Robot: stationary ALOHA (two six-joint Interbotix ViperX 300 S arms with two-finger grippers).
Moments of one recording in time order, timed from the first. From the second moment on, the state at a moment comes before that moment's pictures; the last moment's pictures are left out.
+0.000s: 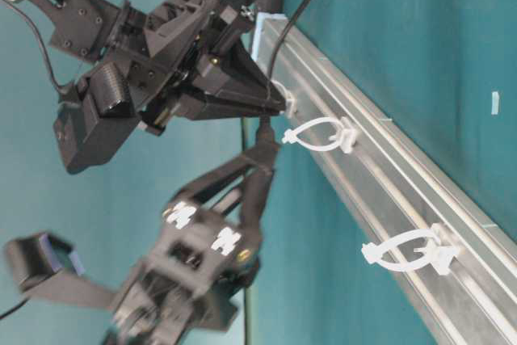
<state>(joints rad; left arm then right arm) 0.16 0.09 0.77 0.02 -0.46 -0.35 -0.29 0.18 0.43 -0.05 0.51 -0.84</state>
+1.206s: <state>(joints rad) 0.14 -0.49 1.01 0.02 -0.15 -0.35 -0.21 0.20 0.44 -0.06 0.59 -1.10</state>
